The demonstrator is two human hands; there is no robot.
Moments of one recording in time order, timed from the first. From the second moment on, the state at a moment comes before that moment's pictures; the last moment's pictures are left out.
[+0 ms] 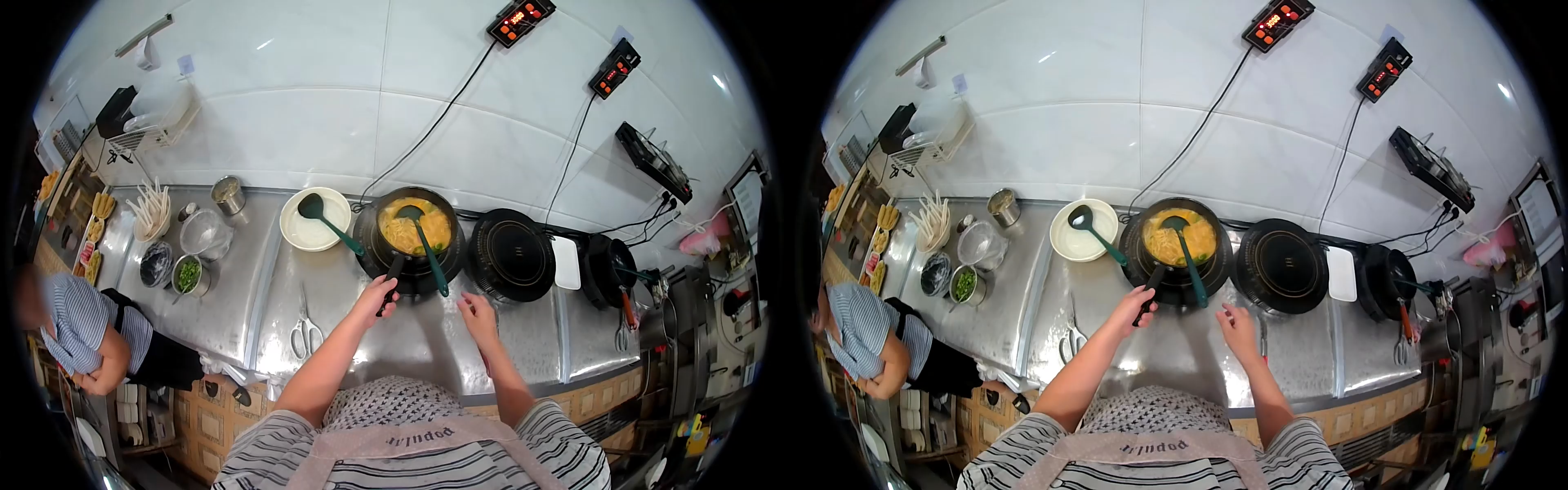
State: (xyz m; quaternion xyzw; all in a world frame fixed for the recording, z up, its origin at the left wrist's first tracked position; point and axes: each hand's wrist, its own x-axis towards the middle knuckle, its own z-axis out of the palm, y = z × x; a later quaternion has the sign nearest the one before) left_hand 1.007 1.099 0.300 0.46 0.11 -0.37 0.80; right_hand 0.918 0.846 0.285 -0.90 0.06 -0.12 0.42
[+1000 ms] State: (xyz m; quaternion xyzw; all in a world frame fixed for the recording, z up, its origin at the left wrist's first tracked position) left_hand 1.042 1.100 0.240 0.30 0.08 -0.47 0.83; right_hand 1.262 0.765 0.651 -0.86 -0.04 -0.47 0.18
